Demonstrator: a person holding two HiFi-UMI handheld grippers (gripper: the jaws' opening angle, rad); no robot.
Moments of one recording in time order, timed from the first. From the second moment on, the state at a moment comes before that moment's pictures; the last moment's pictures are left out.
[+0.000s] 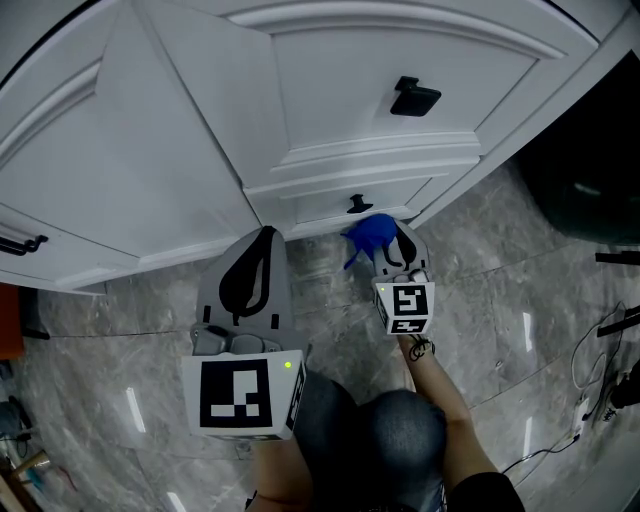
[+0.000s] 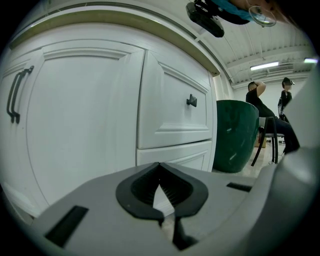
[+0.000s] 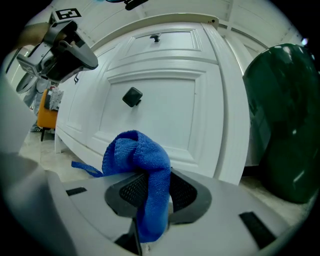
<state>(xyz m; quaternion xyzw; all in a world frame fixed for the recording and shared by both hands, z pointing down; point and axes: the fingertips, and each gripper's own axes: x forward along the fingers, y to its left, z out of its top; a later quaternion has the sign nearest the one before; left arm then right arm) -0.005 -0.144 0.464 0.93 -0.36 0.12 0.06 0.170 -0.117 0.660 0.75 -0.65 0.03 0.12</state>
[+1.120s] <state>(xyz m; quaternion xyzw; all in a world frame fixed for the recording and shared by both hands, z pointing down) 0.027 -0.117 0.467 0.94 -0.31 0.11 0.06 0.249 -0.086 0.667 0.82 -0.56 0.09 0.09</state>
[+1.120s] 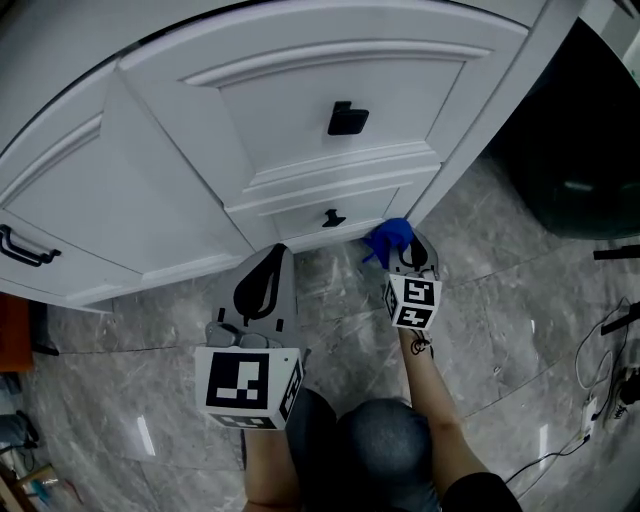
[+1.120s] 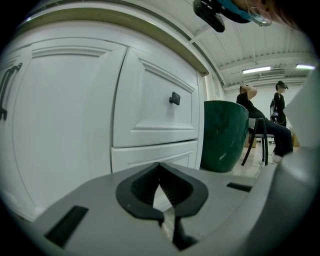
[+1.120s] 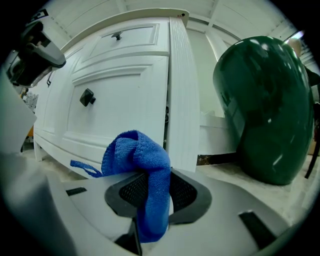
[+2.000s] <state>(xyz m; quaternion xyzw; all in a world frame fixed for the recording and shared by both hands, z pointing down) 0.048 -0.099 0.457 0.96 -0.26 0.10 0.05 0.284 -0.057 0.210 0.79 -0.58 -0.19 0.04</state>
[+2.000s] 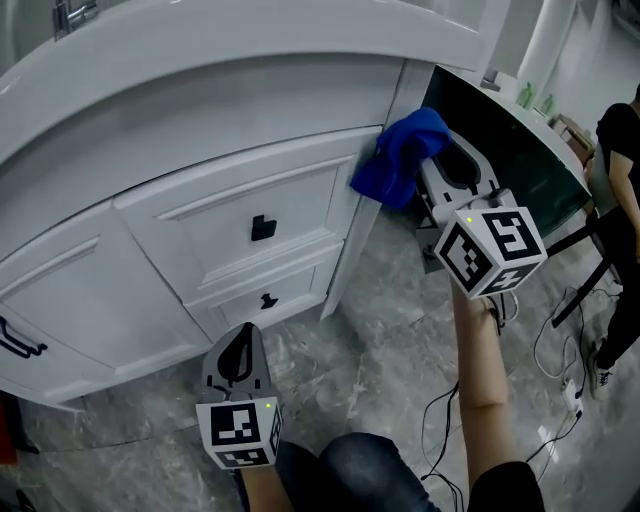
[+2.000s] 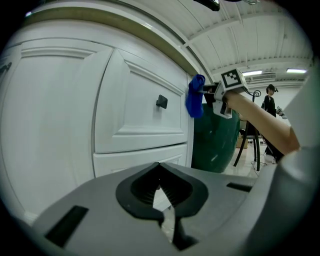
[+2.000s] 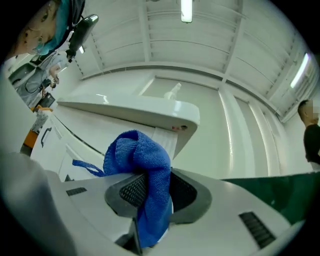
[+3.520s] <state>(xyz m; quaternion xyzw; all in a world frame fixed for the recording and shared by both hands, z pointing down) 0.047 -0.104 0.457 0.96 -0.27 0.10 0.06 0.277 -0.062 0.191 0.81 -0.52 -0.26 0.07</state>
